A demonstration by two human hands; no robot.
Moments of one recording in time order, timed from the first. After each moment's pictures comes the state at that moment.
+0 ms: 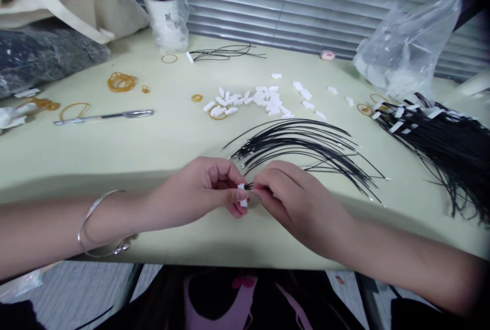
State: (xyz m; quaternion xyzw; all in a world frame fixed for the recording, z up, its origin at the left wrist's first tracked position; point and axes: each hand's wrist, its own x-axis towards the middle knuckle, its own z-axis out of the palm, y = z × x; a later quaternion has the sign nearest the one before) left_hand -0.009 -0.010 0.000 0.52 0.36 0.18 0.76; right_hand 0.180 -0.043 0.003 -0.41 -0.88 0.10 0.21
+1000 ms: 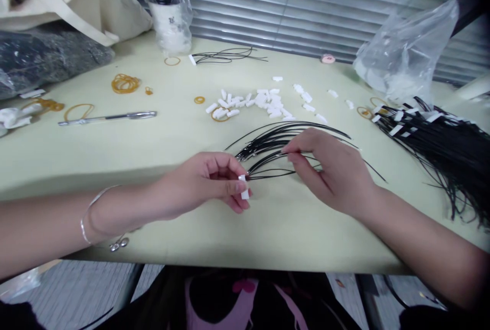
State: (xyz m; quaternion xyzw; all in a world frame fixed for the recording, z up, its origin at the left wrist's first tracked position) left_hand -0.013 -0.001 -0.005 0.45 0.32 0.21 0.81; right_hand 0.218 -0.012 0.015 -0.38 -0.88 0.03 0.27
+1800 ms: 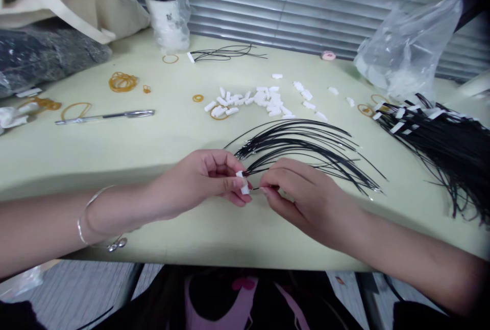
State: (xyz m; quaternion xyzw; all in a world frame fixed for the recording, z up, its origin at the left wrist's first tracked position) left_hand -0.013 -0.001 -0.008 0.46 0.34 0.22 0.79; right_hand 0.191 -0.038 0.009 -0.39 -0.89 0.13 0.21
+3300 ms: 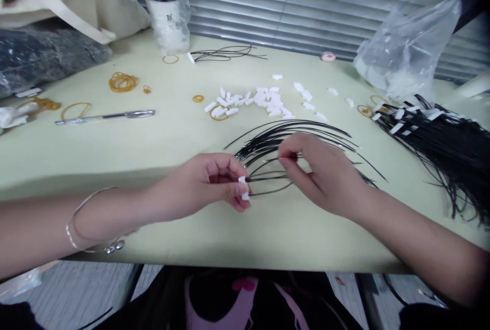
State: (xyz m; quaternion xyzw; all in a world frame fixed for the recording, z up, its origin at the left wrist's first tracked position) left_hand -0.011 -0.004 -0.005 0.50 0.33 0.20 0.78; right_hand 0.213 -0.012 0.012 -0.39 -0.88 0.09 0.25
